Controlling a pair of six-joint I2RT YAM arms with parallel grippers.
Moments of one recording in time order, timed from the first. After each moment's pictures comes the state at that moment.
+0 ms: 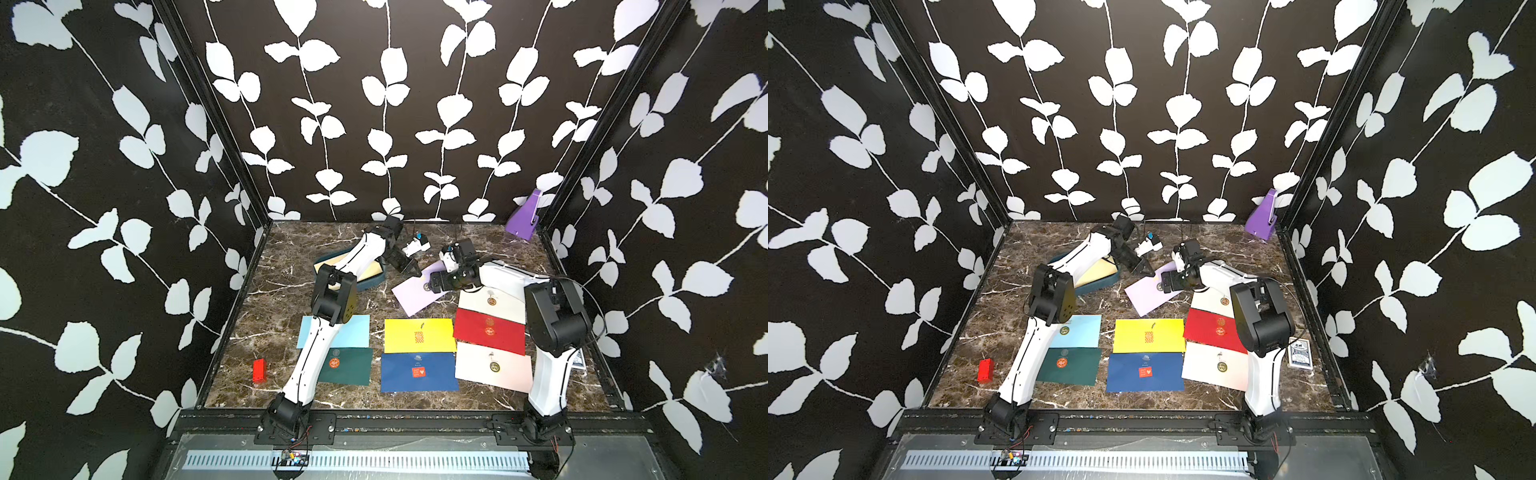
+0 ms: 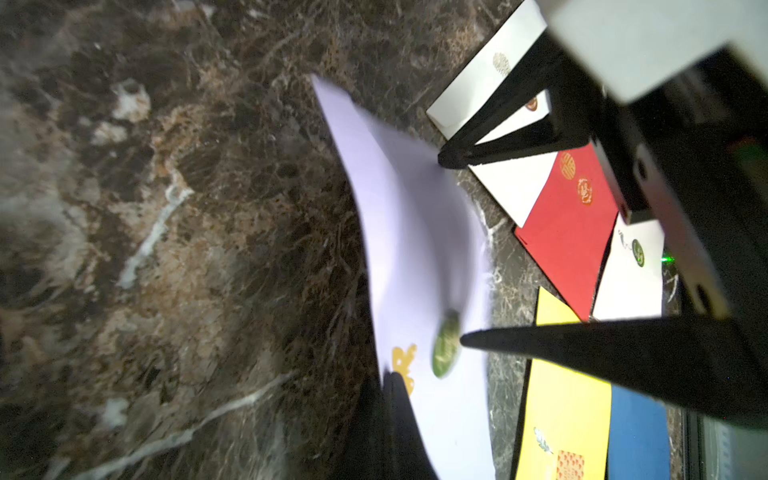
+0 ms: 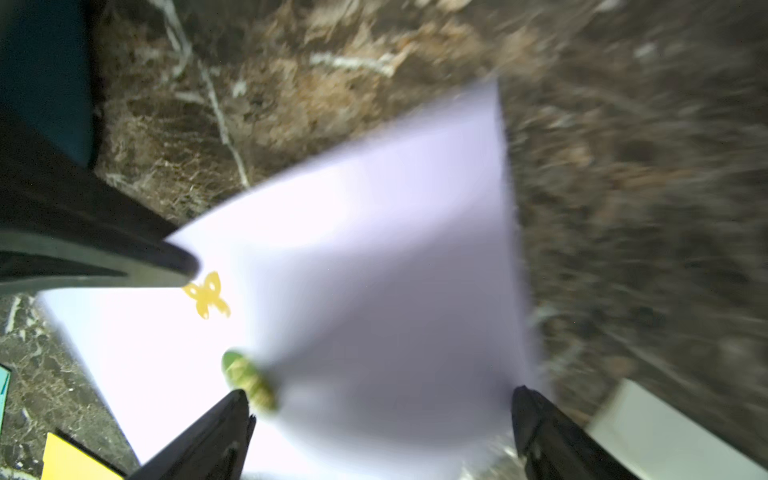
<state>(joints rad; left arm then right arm) -0.49 2.57 2.37 -1.04 0.74 0.45 0.37 1.93 1.32 -0.45 -0.18 0.15</state>
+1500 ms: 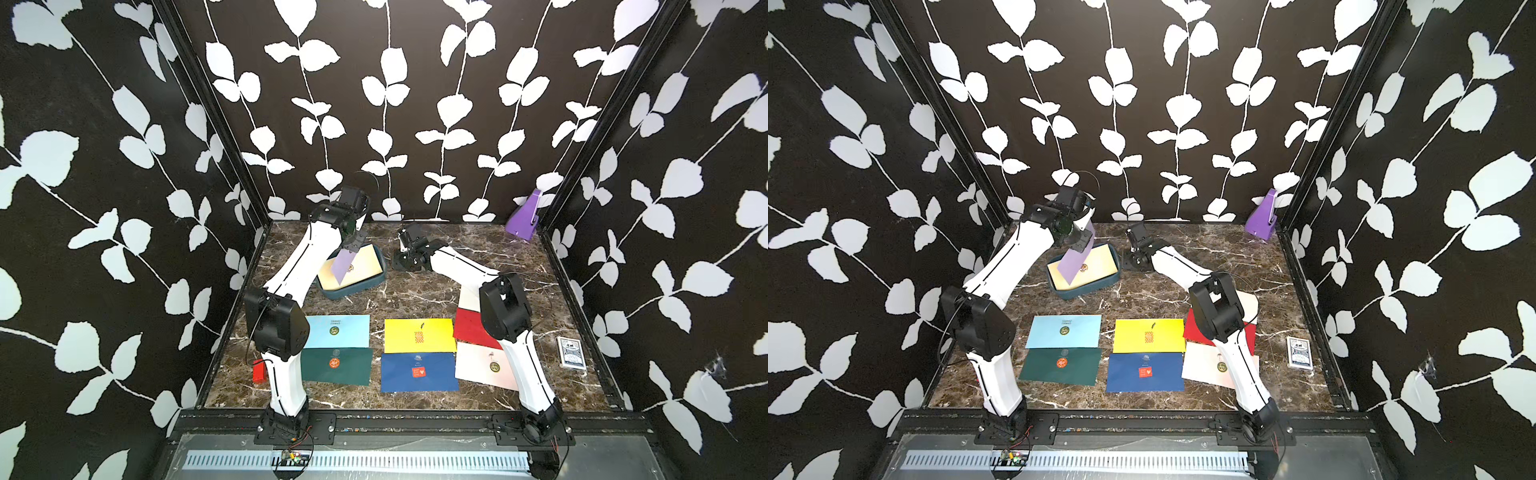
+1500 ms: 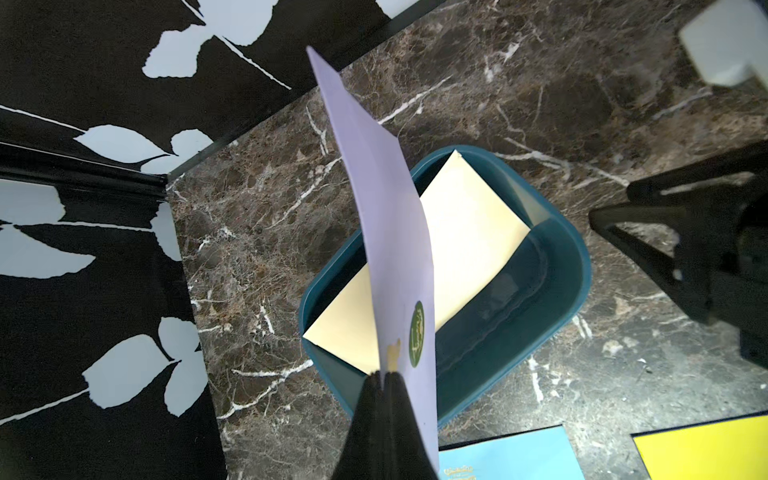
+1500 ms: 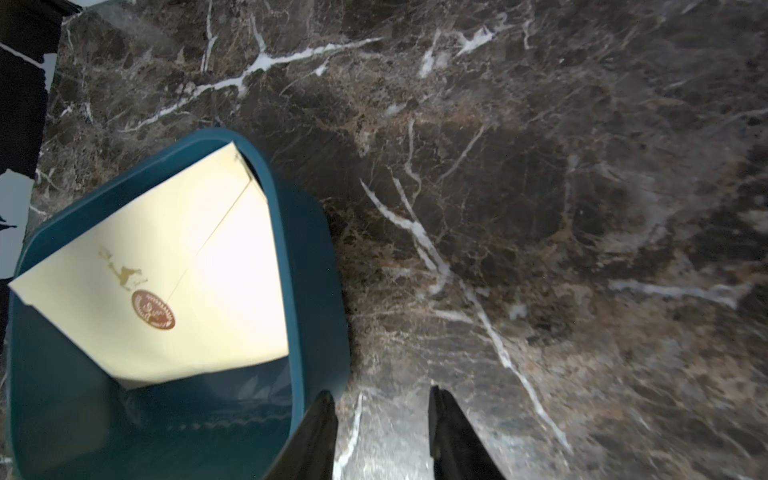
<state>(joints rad) -0.40 1.89 1.94 -1.06 -0.30 0.18 0.63 2.34 1.98 -0.52 -0.07 0.56</state>
